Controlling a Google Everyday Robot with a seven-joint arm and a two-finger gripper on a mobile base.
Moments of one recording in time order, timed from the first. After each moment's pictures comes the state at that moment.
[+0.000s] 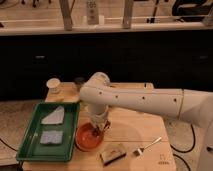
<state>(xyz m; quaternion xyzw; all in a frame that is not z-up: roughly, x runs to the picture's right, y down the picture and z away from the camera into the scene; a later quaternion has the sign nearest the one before) -0.030 0.186 0.689 -0.33 -0.20 -0.48 0.79</state>
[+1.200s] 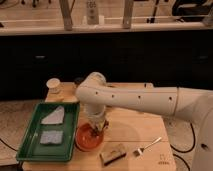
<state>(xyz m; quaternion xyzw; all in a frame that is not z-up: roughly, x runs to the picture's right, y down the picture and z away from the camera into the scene) -0.037 0.187 0.687 -0.34 -0.20 -0.50 0.77</state>
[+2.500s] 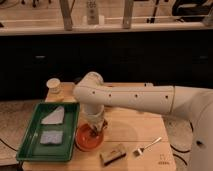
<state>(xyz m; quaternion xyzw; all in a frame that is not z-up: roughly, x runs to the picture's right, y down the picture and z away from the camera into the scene) -0.042 0.188 0.686 -0.34 -0.20 -0.51 0.76</state>
